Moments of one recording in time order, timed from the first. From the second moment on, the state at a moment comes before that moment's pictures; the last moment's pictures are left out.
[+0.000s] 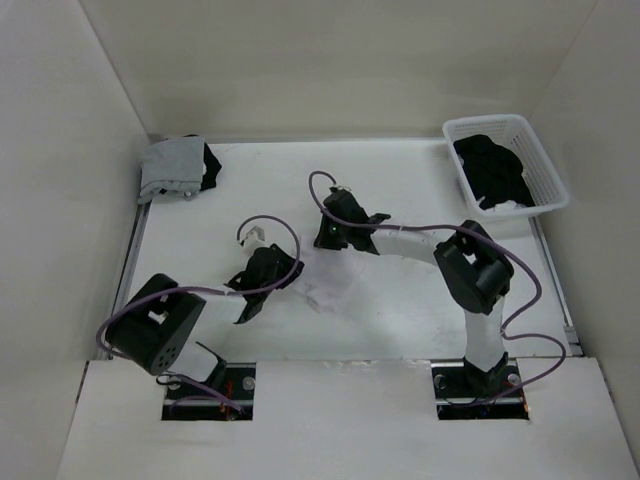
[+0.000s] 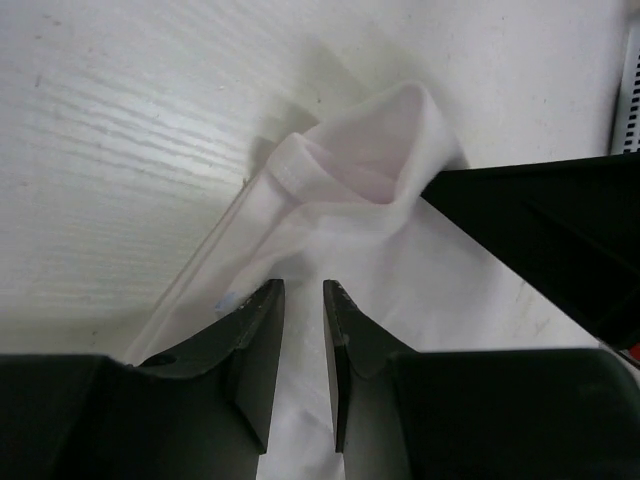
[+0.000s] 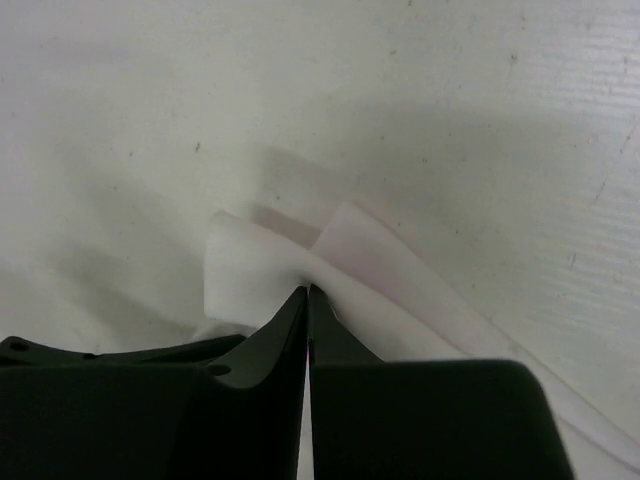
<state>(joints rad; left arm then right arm) -0.58 1.42 0.32 0.54 -0.19 -1.06 0.75 1.96 1.30 -0.11 0.02 0.76</state>
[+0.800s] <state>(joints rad) -0.55 1.05 0.27 0.30 -0.21 -1.11 0.66 2.04 1.37 -0.07 -0.01 0.77</state>
